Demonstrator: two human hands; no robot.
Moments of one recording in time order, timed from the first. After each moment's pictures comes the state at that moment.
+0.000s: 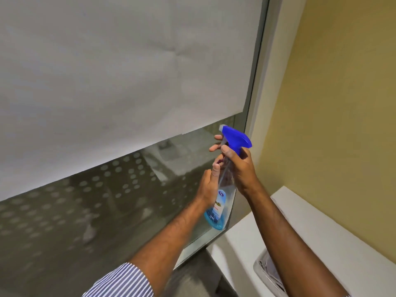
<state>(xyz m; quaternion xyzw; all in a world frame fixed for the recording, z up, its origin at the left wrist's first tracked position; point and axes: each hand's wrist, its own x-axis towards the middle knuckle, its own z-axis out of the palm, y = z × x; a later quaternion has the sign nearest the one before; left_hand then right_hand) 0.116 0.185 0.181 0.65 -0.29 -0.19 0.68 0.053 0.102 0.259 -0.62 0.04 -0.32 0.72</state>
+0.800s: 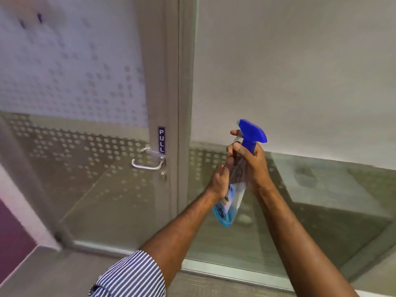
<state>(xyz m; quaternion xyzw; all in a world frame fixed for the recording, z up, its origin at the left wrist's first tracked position) 0.085 0.683 0.244 0.66 -0.09 0.07 0.74 0.078 0.585 0.311 -0.60 -0.24 -0.08 0.76</state>
